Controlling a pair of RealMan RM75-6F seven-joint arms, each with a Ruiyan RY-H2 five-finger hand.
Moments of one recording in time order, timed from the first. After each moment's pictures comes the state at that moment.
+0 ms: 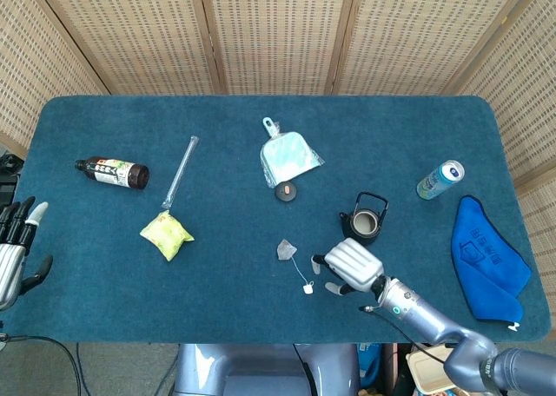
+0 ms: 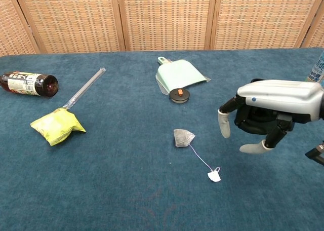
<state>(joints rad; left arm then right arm) -0.12 -1.04 -0.07 -1.72 1.51 1.51 0.24 0.65 -1.34 0.05 -1.59 -1.64 0.88 0.04</state>
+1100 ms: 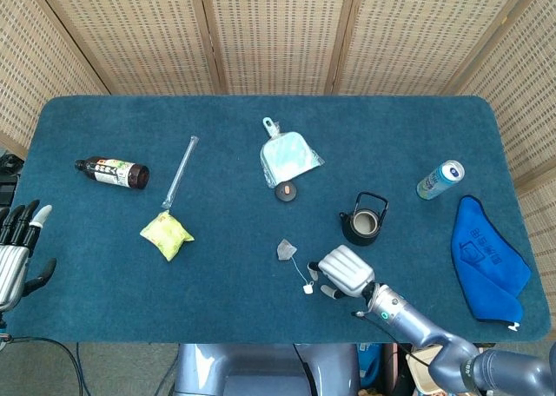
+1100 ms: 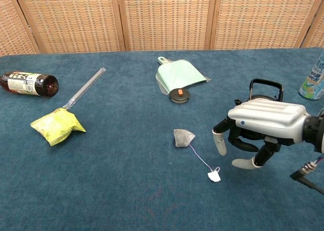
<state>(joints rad) -0.12 -1.05 -0.06 -1.71 1.49 1.48 0.21 0.66 -1.46 0.00 -1.49 -1.59 0.92 -0.07</state>
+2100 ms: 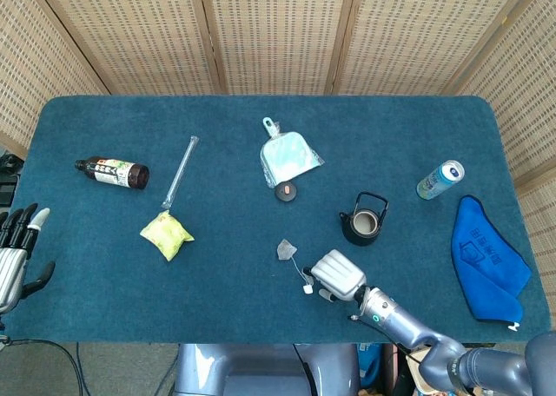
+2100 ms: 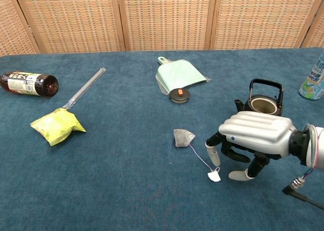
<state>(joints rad) -0.12 -1.06 -0.05 -1.69 1.48 1.48 0.18 0.67 -1.56 -0.03 -1.38 -1.62 0.93 -0.12</state>
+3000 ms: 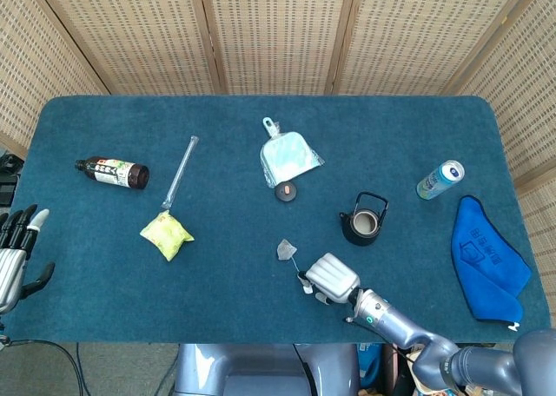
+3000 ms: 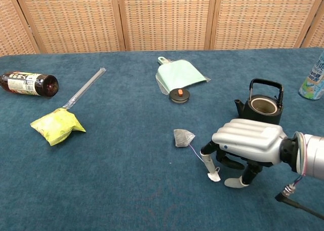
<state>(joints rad) -0.12 -1.07 -0.05 -1.67 1.48 1.47 0.15 0.69 -1.60 -0.04 -1.35 -1.60 0.91 -0.13</state>
